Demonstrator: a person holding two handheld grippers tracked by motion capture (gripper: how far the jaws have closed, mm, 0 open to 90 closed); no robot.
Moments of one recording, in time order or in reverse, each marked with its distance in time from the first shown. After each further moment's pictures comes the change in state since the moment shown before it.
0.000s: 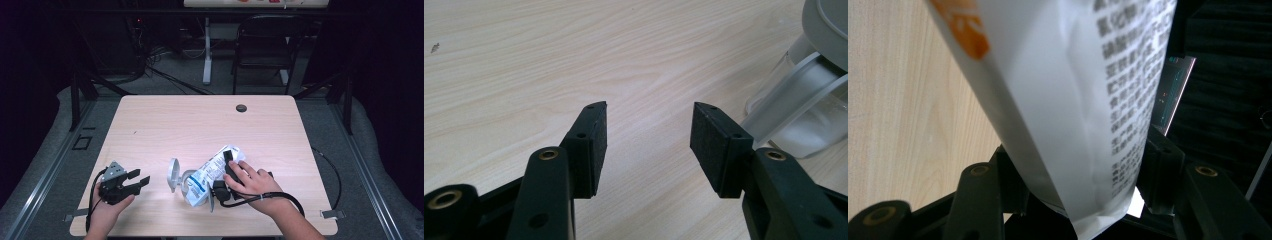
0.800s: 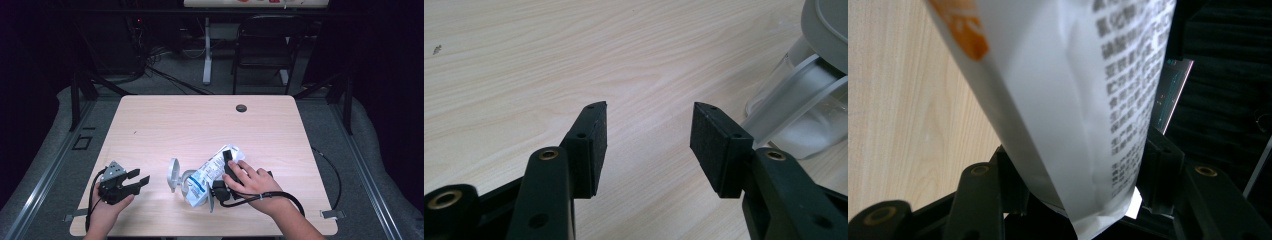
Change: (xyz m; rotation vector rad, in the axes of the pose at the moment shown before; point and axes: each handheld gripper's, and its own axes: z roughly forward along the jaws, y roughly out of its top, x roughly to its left) left arm 0.000 0.001 -0.001 -0.005 0.001 -0.001; right arm -0.001 0.000 0.000 -0.006 -0.002 -0.019
